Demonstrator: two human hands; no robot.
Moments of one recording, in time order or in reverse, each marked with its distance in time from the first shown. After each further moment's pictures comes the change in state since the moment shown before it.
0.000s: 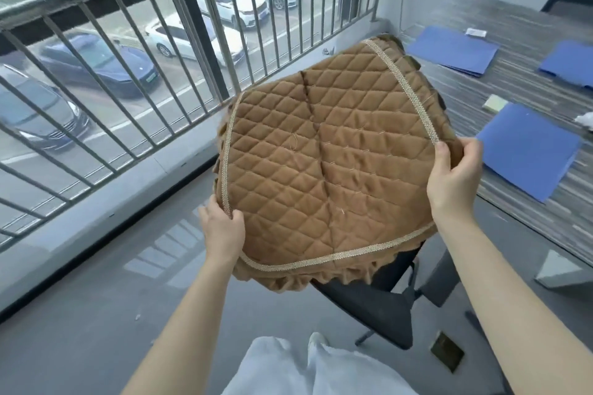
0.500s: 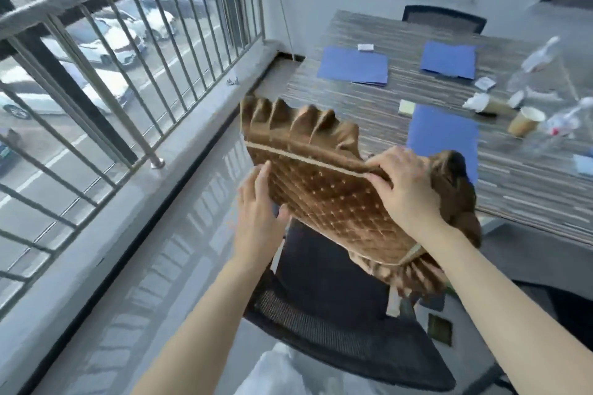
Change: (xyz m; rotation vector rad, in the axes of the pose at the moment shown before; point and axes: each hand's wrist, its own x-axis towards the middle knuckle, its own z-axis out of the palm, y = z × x) left_hand 0.116 0.141 0.086 0.108 -0.357 0.883; right_hand 0.054 -0.017 0.062 -0.731 -0.047 -0.535
